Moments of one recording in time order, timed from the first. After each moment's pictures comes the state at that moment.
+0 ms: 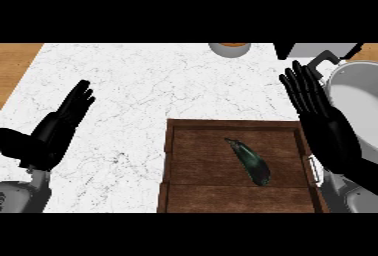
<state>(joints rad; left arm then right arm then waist) -0.16 0.49 -0.19 -1.58 0.34 0.11 0.08 -0.23 -0.37 0.23 -1.73 -0.30 -0.04 -0.24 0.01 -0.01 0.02</state>
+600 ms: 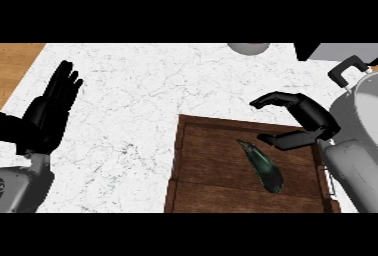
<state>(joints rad) -0.24 0.43 -0.11 -1.57 0.33 0.23 0.10 -0.45 -0.49 0.31 -1.18 -0.21 0.30 -0.33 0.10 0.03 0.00</state>
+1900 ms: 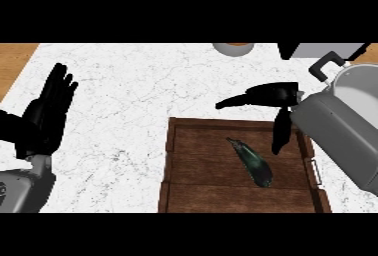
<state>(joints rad) -0.23 0.40 -0.09 -1.60 0.27 0.31 0.17 -0.90 -0.52 0.72 -0.91 0.18 0.73 -0.42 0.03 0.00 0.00</state>
